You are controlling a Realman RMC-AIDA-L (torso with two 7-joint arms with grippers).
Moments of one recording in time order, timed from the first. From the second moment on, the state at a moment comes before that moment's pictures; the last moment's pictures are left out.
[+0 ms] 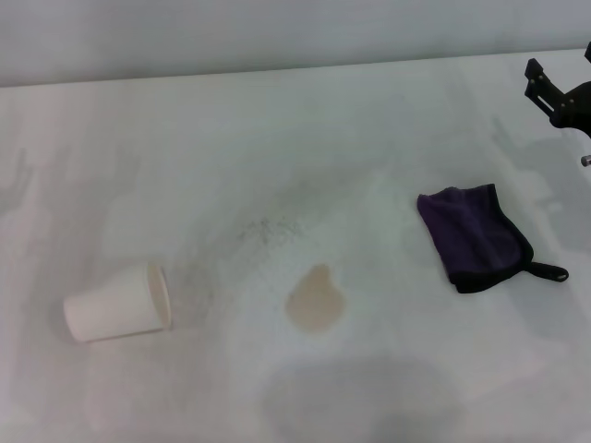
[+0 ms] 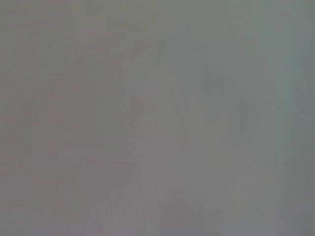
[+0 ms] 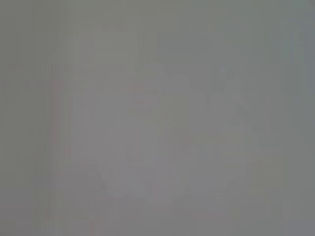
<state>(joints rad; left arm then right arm) -0.50 -2.09 1.17 0.02 0.16 1.23 -0.25 0.44 2.03 -0.84 -0.11 2.43 1.12 -2.82</state>
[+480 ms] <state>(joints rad) -0.50 -2.09 1.17 0.02 0.16 1.23 -0.25 0.44 2.03 -0.84 -0.11 2.43 1.12 -2.82</state>
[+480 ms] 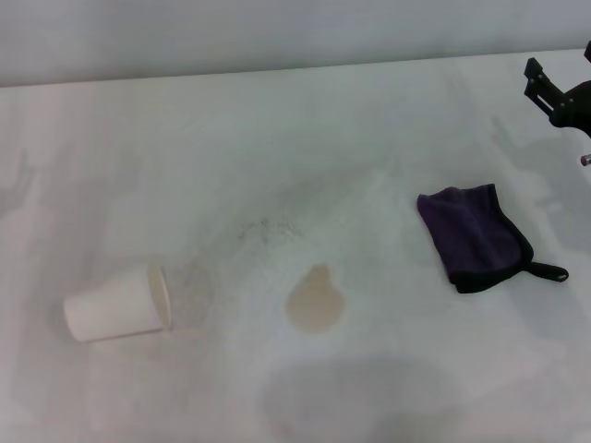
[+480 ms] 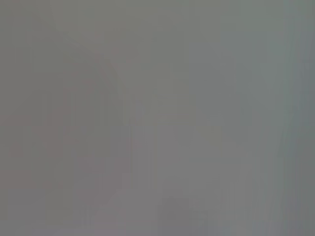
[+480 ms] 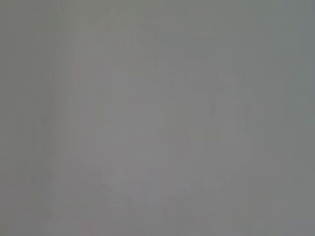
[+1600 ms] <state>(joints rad) -0.42 -2.07 1.21 0.11 0.47 1.30 -0.49 0.42 2.03 -0.85 -0.08 2.43 1.13 -2.83</state>
